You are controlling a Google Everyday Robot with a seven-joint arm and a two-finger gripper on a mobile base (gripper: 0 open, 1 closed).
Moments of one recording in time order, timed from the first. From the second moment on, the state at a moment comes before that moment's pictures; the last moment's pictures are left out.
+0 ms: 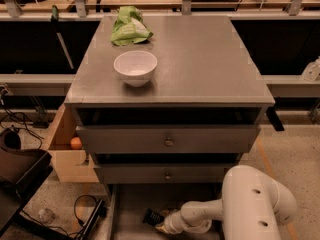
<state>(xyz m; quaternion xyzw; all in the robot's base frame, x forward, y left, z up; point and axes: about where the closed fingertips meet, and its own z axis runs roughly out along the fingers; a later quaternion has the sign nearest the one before) 0.479 -0.007 0.115 -0.52 0.80 0.20 0.23</state>
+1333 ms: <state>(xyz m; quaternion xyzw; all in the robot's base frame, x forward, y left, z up) 0.438 -0.053 0.294 -0.52 0.78 0.26 0.25</state>
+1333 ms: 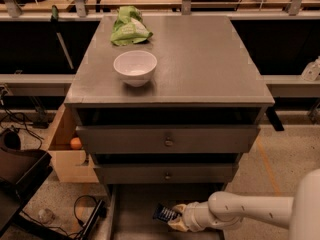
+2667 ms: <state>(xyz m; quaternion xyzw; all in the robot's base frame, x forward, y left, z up) 0.406 -0.142 0.514 -0.46 0.79 0.19 0.36</state>
